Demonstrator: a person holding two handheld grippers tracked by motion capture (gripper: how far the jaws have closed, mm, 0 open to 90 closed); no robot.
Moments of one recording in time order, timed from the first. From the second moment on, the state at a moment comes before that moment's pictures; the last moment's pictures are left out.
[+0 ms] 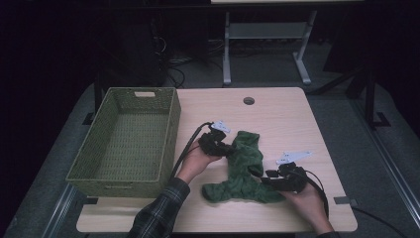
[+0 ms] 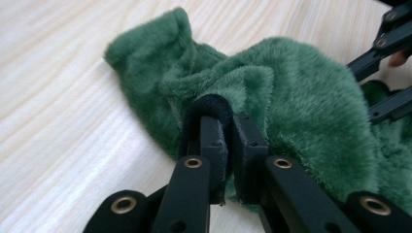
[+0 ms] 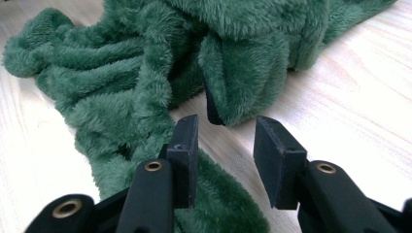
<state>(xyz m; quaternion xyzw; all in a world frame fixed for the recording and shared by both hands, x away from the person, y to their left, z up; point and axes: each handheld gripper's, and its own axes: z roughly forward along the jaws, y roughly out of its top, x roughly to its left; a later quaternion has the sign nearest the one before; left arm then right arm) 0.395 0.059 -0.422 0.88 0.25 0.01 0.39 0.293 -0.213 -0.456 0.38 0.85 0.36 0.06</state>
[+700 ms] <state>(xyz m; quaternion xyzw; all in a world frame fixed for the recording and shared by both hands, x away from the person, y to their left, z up) 0.376 0.084 -0.404 0.87 0.26 0.03 0.42 0.325 -0.219 -0.437 0.40 0.83 0.37 0.11</state>
